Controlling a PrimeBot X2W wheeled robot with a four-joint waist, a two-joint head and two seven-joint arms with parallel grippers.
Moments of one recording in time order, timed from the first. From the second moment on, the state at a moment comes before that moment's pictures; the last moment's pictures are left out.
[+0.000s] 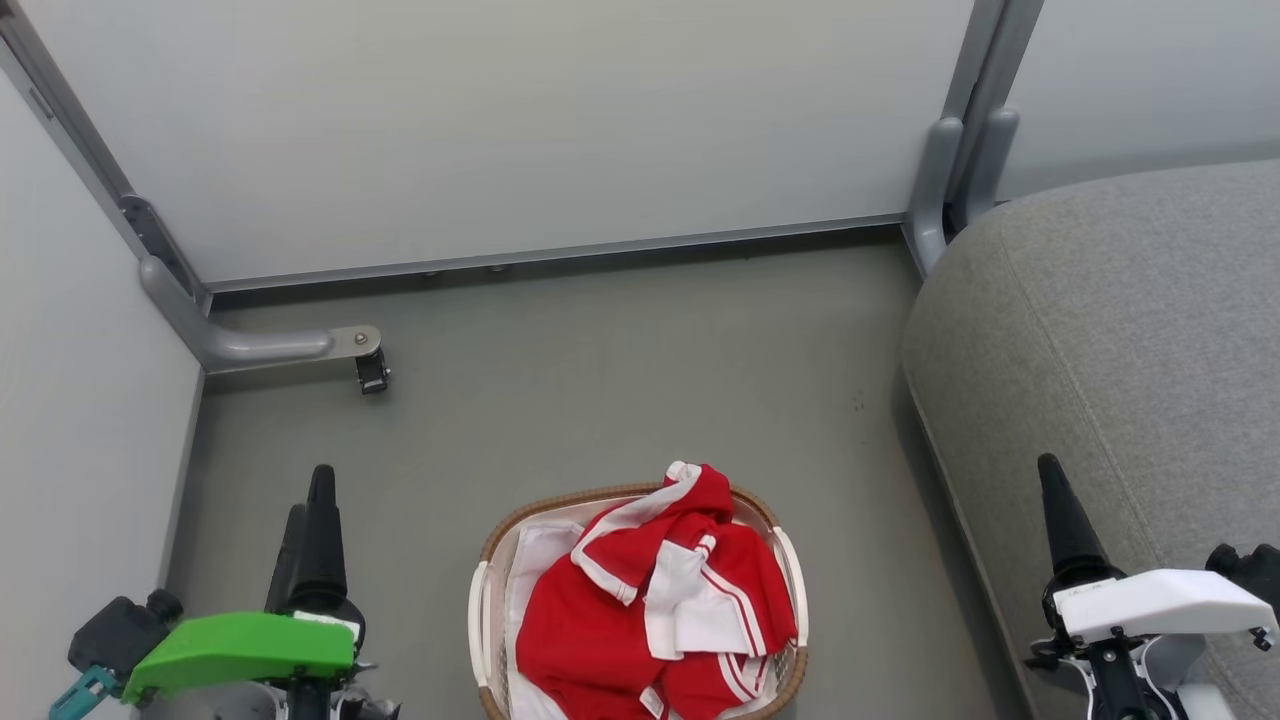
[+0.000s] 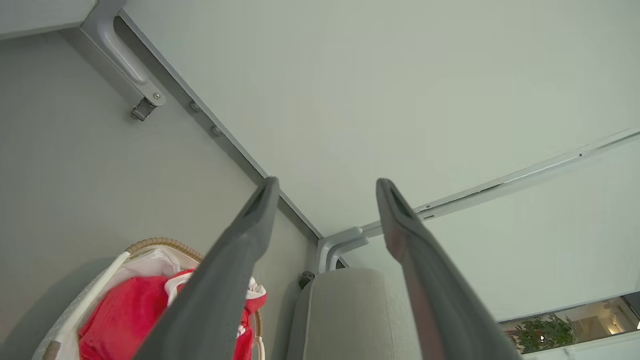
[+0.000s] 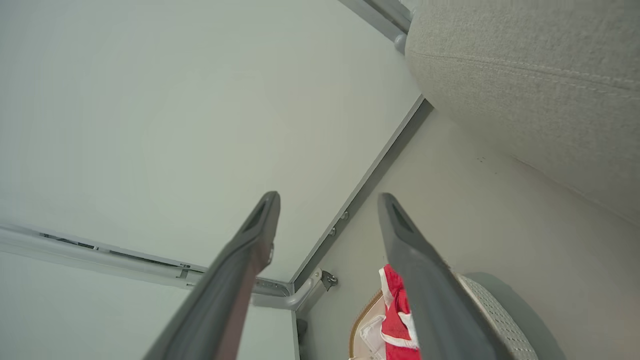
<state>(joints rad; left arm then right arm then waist) -0.01 0.04 -0.01 0.13 -1.14 -0.08 -0.05 -0.05 -0.04 -0.08 0.21 1.11 0.13 -0.05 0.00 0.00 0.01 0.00</state>
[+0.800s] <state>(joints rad) 0.03 0.04 -0.08 0.11 -0.73 -0.02 -0.12 -0.03 -0.04 0.00 0.17 0.69 0.13 -0.12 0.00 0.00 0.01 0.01</state>
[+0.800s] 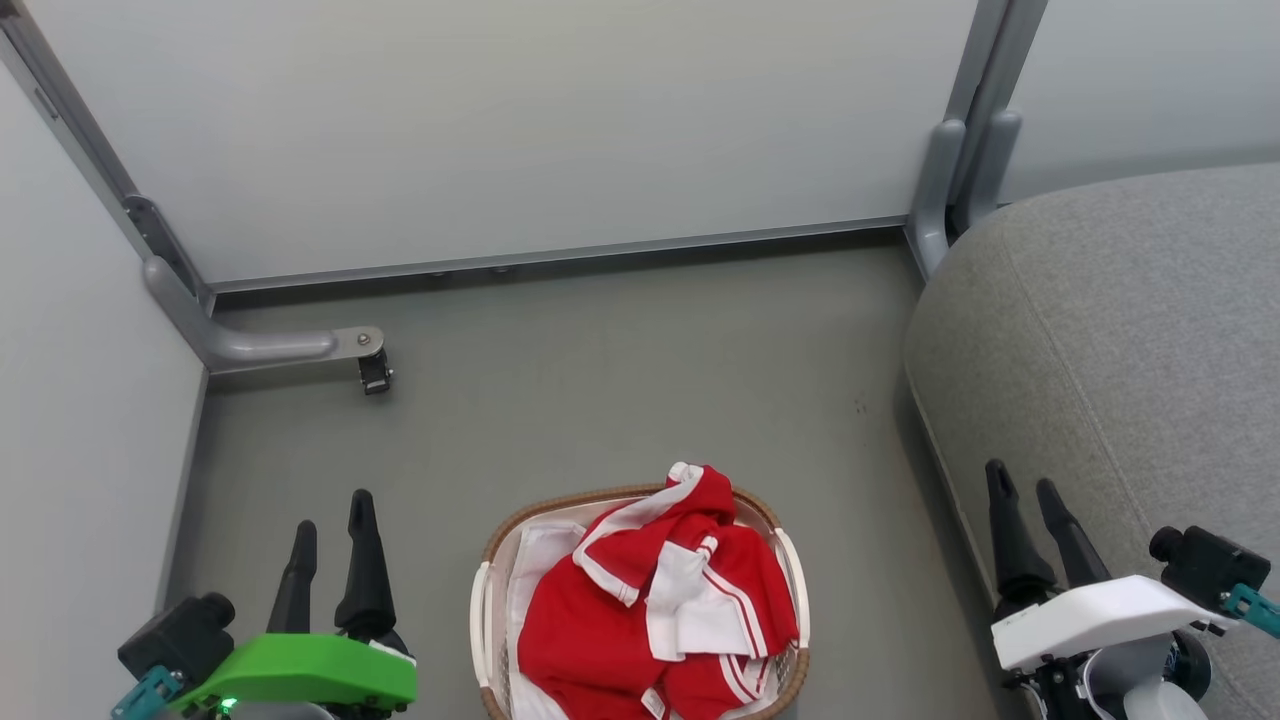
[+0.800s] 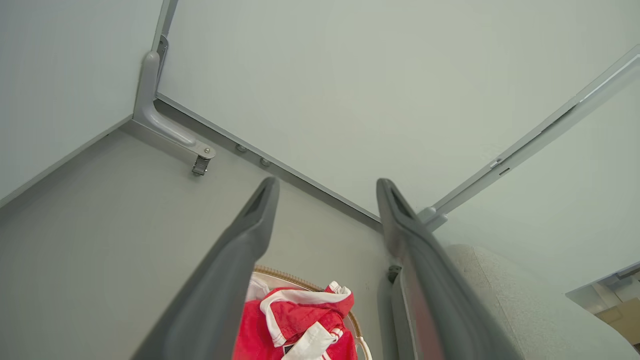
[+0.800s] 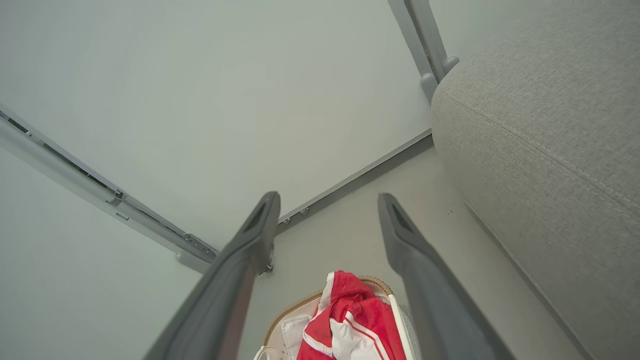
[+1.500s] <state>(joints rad) 0.06 0.04 -0.13 0.14 -0.52 0.02 -0.18 -0.01 -0.04 0.04 0.19 0.44 0.13 -0.18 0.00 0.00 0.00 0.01</state>
